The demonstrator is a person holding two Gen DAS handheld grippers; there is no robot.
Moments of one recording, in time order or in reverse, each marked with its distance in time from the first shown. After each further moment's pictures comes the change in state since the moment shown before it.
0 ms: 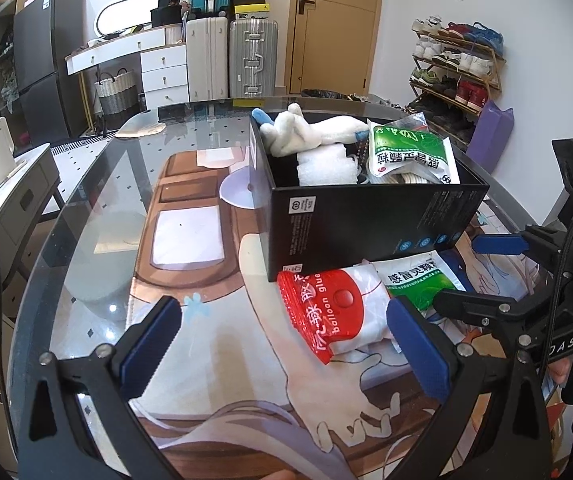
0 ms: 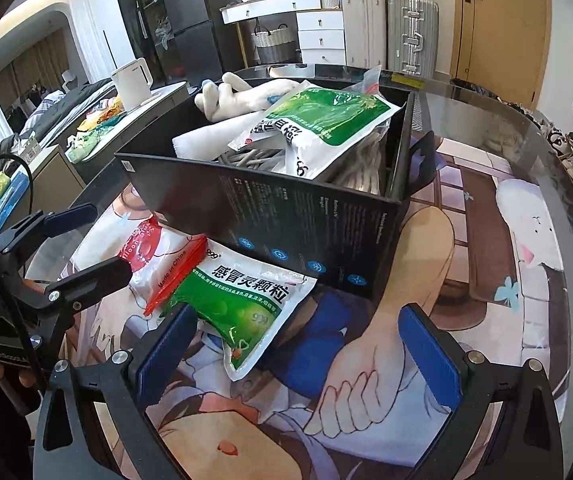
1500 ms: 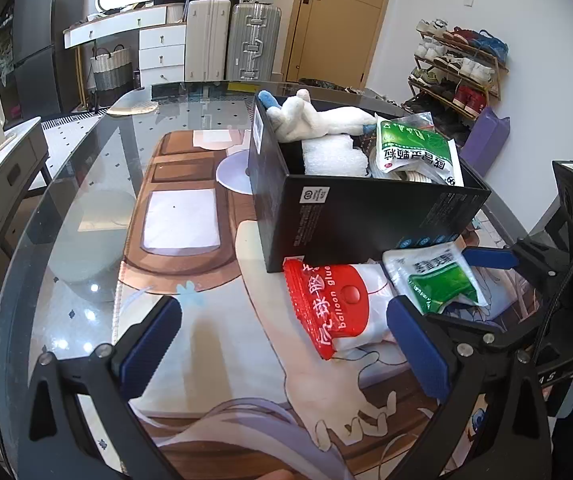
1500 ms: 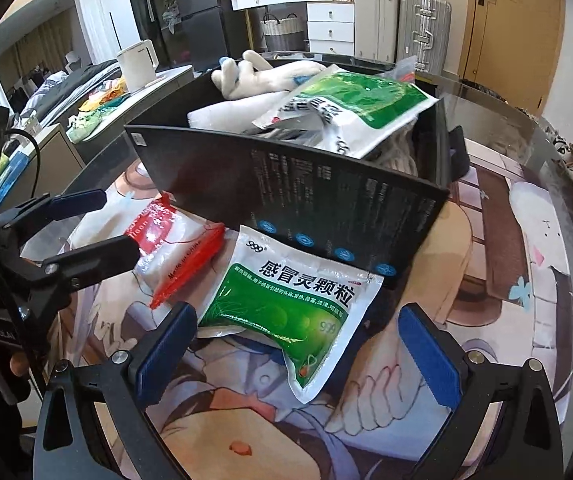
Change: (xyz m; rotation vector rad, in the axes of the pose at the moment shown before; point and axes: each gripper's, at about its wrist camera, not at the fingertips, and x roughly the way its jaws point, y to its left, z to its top) left arm 0.005 0.016 0.001 -0.063 0.048 -0.058; right arm 0.009 0.021 -0.001 -0.052 0.039 -0.024
